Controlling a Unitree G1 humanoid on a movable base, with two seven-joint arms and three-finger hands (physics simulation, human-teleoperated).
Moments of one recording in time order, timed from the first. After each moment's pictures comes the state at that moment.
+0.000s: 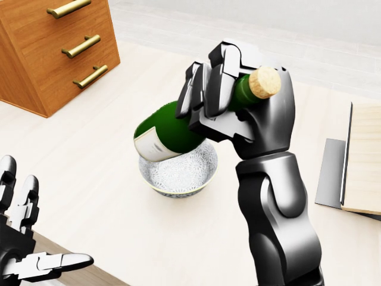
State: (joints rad) left arm 0.19 0.01 0.27 -0.37 -0.20 0.09 -0.18; right arm -0.47 0.11 0.06 -0.28 0.25 0.09 0.03
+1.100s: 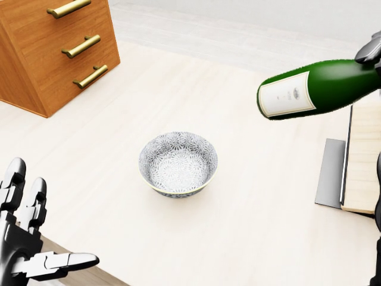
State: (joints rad) left arm 0.18 0.01 0.25 -0.33 -0.20 0.09 -0.17; right arm -0.52 -0.34 -0.32 -0.17 0.75 0.09 -0.28
